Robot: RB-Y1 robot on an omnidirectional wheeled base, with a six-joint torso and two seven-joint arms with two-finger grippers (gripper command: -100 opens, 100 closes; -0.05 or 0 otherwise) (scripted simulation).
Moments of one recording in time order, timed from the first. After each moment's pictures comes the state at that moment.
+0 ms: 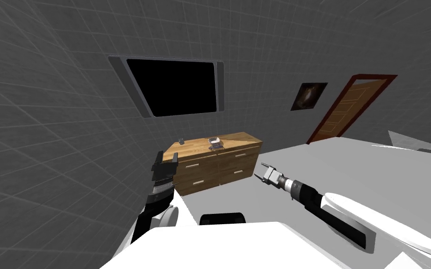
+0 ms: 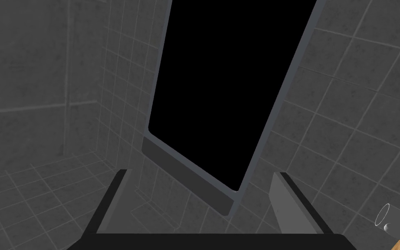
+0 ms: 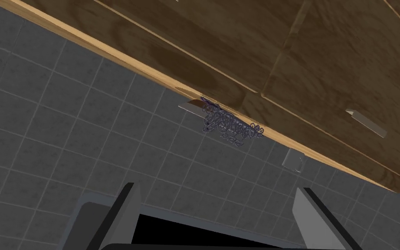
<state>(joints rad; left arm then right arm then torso) 0.54 0.02 -0.07 -2.23 0.09 -0.57 0.11 0.58 -1.01 0.03 -1.98 0.66 -0.23 0.52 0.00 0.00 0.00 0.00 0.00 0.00</state>
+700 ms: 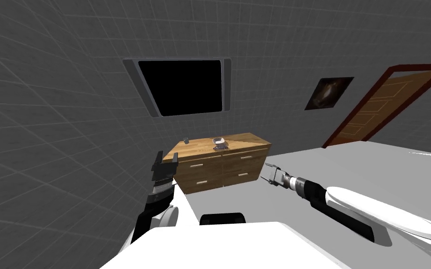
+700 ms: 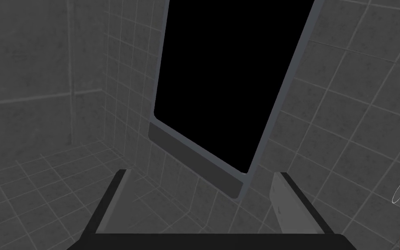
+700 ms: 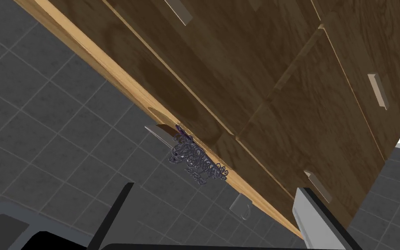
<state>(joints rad) 0.54 0.02 -0.07 -2.23 0.09 -0.57 0.11 0.58 -1.20 0.06 -1.92 0.75 -0.17 0.57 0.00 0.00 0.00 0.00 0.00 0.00</state>
